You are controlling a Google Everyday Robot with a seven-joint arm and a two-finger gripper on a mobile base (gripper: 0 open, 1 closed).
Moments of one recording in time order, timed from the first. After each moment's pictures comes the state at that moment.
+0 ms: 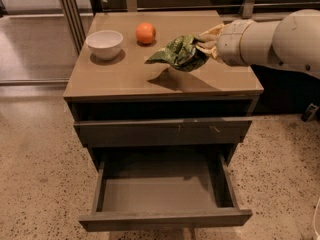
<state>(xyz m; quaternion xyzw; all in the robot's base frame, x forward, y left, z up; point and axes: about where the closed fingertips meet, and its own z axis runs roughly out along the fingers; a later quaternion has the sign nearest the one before) 0.658 -0.127 0.946 -0.54 0.63 -0.07 0.56</state>
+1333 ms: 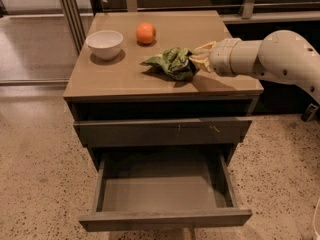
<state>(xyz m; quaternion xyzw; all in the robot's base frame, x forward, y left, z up) 0.704 -0.124 0.879 -0.48 0.68 0.04 0.56</state>
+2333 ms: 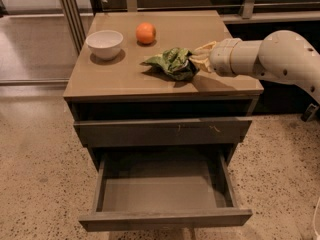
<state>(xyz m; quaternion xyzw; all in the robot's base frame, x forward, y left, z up) 0.704 -0.124 0.879 -0.48 0.68 0.04 0.56</state>
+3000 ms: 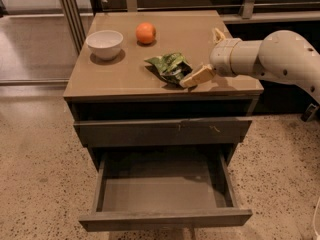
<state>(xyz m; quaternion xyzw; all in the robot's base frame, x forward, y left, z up) 0.704 -0.124 0.879 -0.48 0.68 0.04 0.56</state>
